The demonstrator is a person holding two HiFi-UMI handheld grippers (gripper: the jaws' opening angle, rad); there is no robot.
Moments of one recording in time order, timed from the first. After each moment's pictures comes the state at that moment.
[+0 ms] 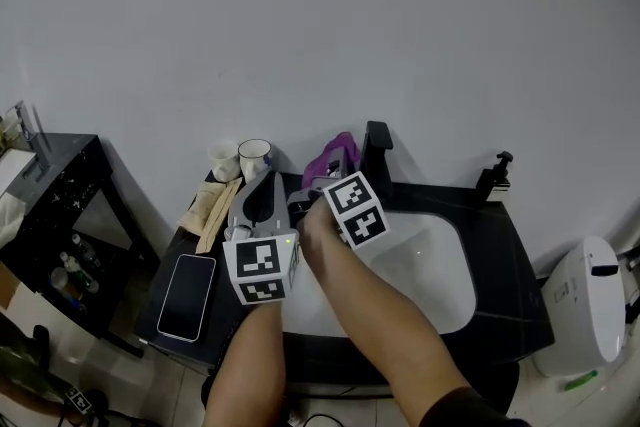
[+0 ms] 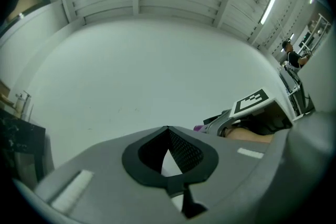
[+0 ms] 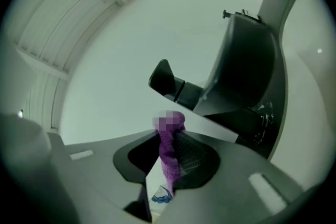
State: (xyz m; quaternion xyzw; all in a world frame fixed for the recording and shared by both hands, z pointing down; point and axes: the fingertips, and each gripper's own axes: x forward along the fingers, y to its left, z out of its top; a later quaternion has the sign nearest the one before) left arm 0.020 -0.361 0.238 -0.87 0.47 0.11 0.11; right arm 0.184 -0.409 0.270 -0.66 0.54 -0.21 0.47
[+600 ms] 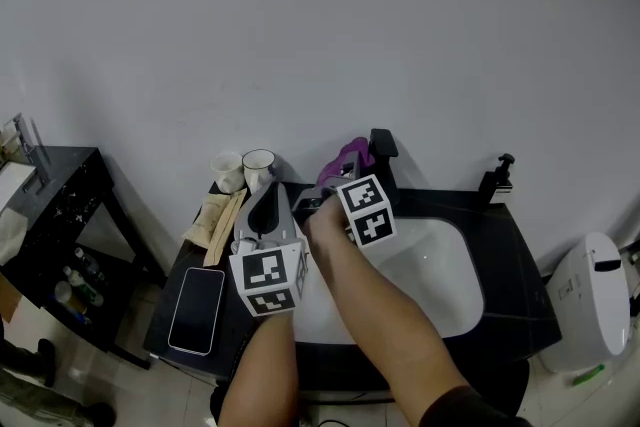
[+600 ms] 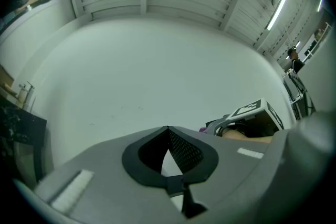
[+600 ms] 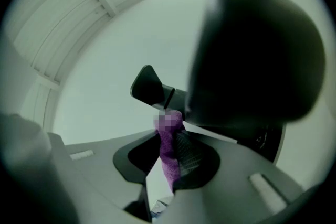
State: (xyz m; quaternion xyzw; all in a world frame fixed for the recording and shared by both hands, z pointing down) left arm 0.015 -0.365 0.238 -0.87 0.47 0.13 0.08; right arm 0.208 -0.415 0.272 -0.67 0.49 -0.21 0.52
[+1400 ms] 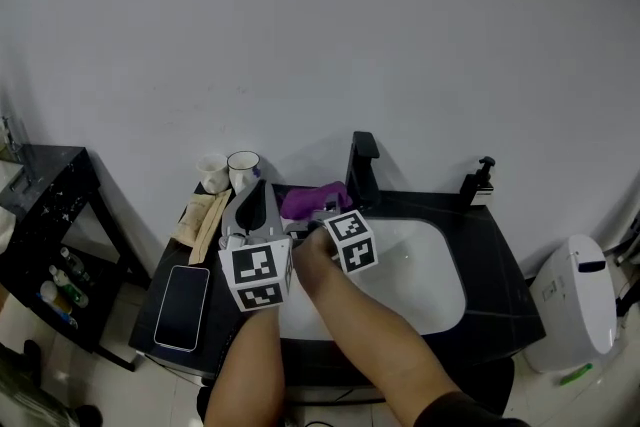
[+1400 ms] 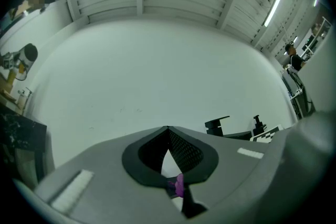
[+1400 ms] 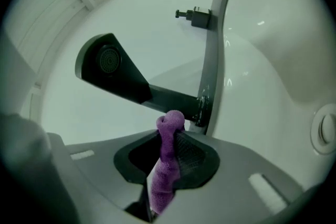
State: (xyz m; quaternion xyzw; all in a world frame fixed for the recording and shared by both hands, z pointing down) left arm 0.015 -0.363 0.235 -0.86 0.48 0.12 0.10; right arm 0.199 -0.395 0.366 -0.67 0.44 -0.31 0.51
